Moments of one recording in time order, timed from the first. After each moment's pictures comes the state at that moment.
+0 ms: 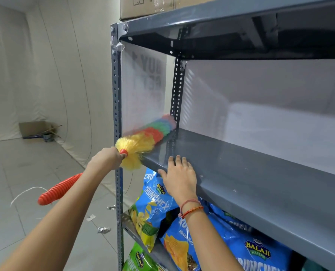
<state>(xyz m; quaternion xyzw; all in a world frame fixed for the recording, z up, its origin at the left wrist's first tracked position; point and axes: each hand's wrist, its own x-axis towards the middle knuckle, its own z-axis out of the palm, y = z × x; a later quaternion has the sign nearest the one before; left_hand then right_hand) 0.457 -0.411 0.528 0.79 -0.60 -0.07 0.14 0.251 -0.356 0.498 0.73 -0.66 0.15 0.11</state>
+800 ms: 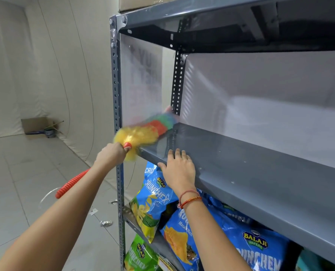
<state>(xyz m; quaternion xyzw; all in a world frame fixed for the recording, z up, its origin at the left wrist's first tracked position) 0.450 -0.410 0.515 0.75 -0.62 -0.03 0.20 0.251 -0.358 0.498 0.73 -0.66 0.15 0.11</state>
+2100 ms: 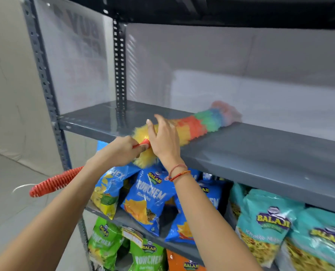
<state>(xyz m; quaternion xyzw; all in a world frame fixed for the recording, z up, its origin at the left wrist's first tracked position) 0.308 -0.315 0.522 0.49 -0.84 -0.13 0.17 0.182 -0.292 0.523 0.62 -0.61 0.48 0.09</state>
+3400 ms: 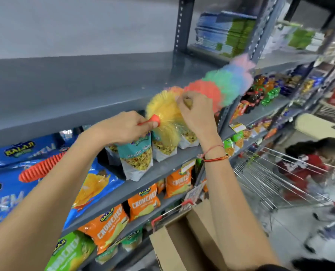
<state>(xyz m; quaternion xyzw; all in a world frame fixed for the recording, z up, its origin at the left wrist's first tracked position) 0.074 -0.172 0.492 -0.03 -0.97 -0.23 0.00 0.001 0.000 0.488 0.20 -0.87 0.38 0.22</state>
